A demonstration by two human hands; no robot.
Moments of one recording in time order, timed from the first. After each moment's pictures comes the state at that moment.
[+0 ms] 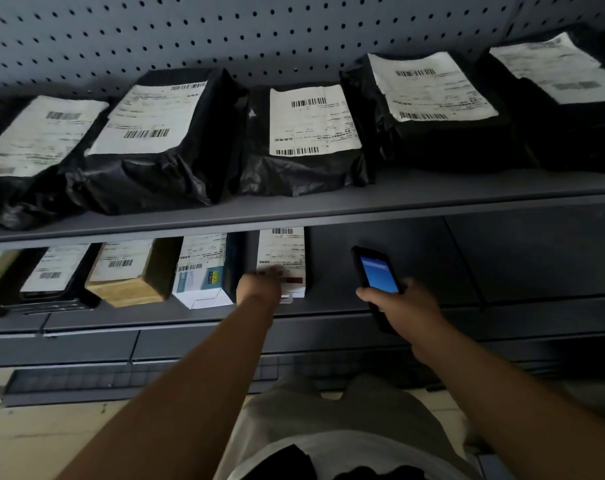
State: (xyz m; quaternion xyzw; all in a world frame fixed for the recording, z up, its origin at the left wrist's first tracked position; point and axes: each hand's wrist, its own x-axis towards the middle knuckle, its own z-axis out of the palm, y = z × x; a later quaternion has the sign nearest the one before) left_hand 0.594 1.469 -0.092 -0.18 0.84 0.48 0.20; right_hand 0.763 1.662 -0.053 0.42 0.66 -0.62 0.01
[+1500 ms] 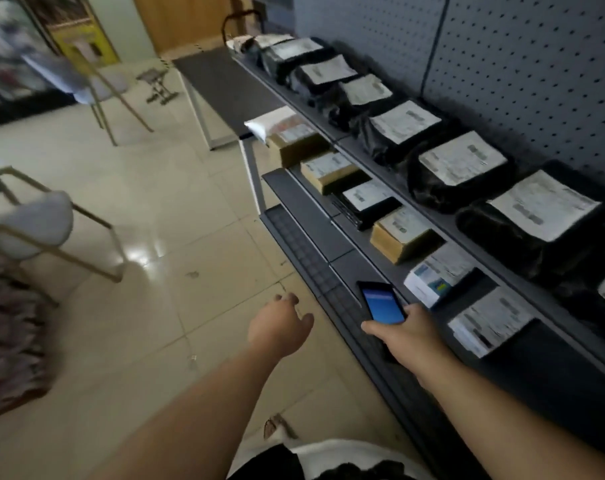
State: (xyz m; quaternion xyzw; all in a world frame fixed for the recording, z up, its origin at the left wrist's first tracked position) left_hand 0.867 1.200 0.094 -0.33 0.90 0.25 0.13; right_hand 0.767 1.409 0.120 0.02 0.85 -0.42 0.31
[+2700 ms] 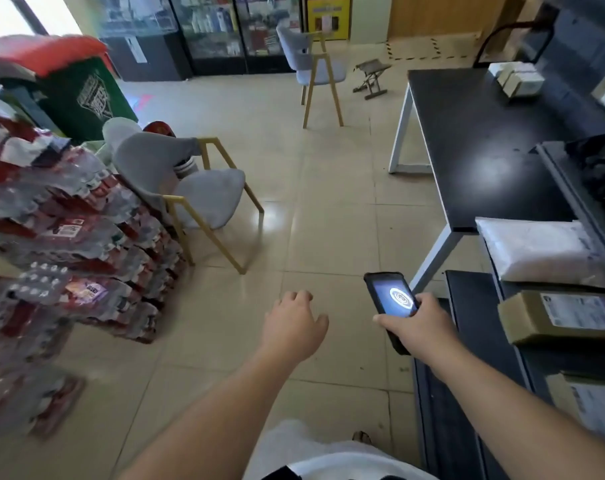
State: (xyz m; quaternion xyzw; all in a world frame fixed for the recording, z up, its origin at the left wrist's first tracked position) left_hand 0.768 0.661 0.116 -0.60 0.76 0.24 0.06; right_hand 0.561 0.745 0.131 -0.30 0.84 -0.24 0.37
